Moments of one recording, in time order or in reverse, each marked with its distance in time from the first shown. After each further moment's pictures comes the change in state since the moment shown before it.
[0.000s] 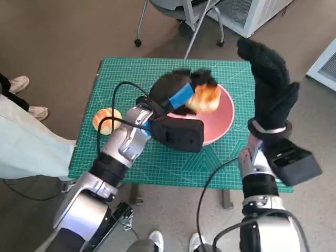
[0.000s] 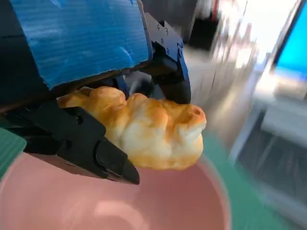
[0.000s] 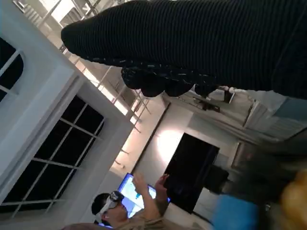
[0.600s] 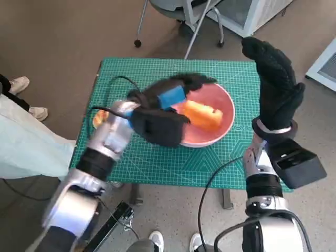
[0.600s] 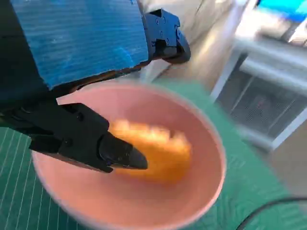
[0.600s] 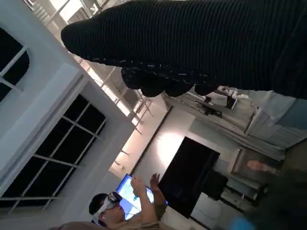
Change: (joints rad) left arm 0.034 0.132 0.113 -0.119 -0.153 -0.190 -0.135; right arm 0.005 -0.017 0.002 -0.023 0.002 0.001 -0.001
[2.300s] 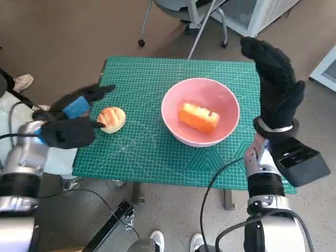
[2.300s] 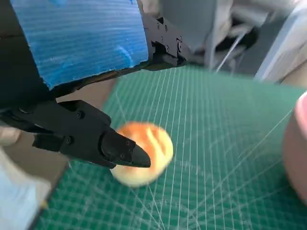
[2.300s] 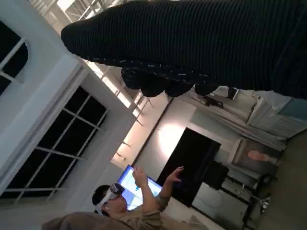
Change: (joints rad) left arm 0.222 0.354 0.111 0.161 0.040 -0.011 0.011; right arm -0.006 -0.010 0.007 0.011 0.031 0.016 0.053
